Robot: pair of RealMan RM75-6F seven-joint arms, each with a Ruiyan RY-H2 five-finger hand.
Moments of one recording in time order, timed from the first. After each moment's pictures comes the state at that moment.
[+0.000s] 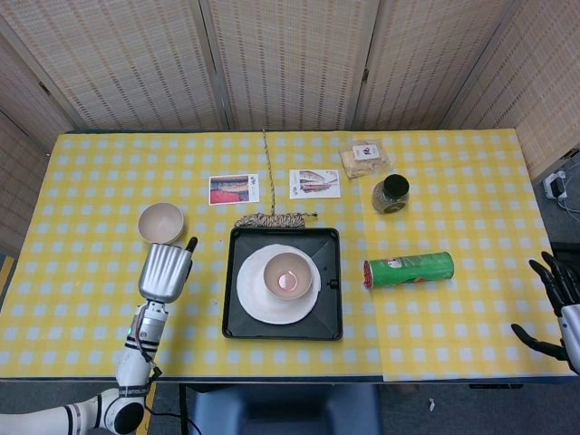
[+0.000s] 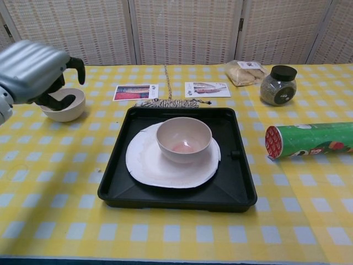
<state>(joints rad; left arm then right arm) -0.54 -1.62 -0.24 -1.54 1.28 1.35 0.88 0.01 -0.98 0.02 -1.59 -1.59 1.57 0.26</state>
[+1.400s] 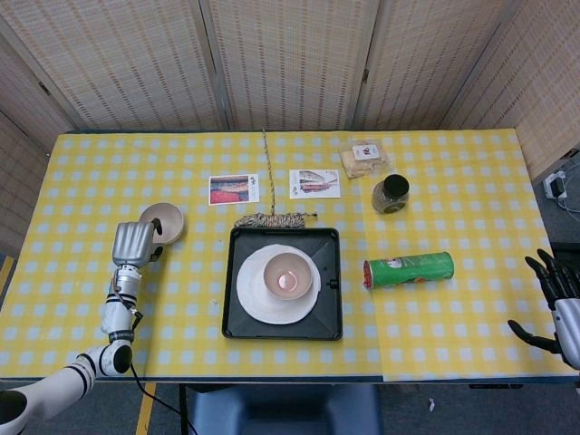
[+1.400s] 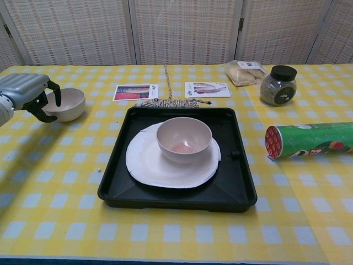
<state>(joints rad) -0.67 -1.75 -0.29 -0.88 1.07 0.99 0.36 0.03 -0.98 0.04 -1.61 -1.53 1.51 0.24</state>
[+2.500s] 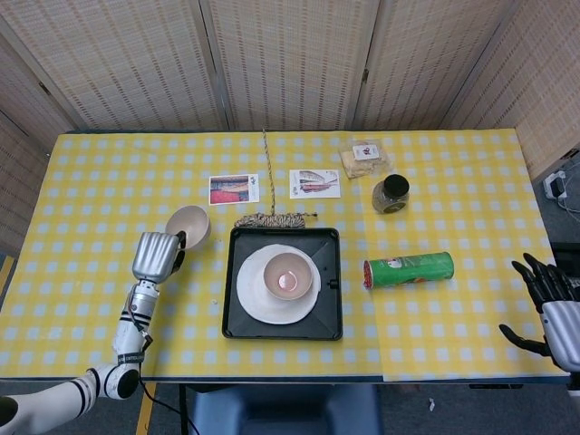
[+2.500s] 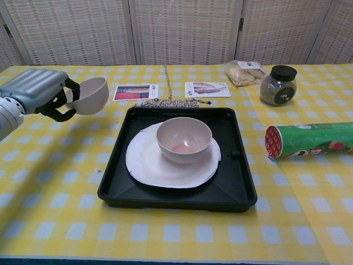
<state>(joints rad) -0.63 -1.70 -0.20 -1.18 1.22 1.19 0.45 0.04 -0.98 0.02 -1.63 -1.57 1.50 0.21</state>
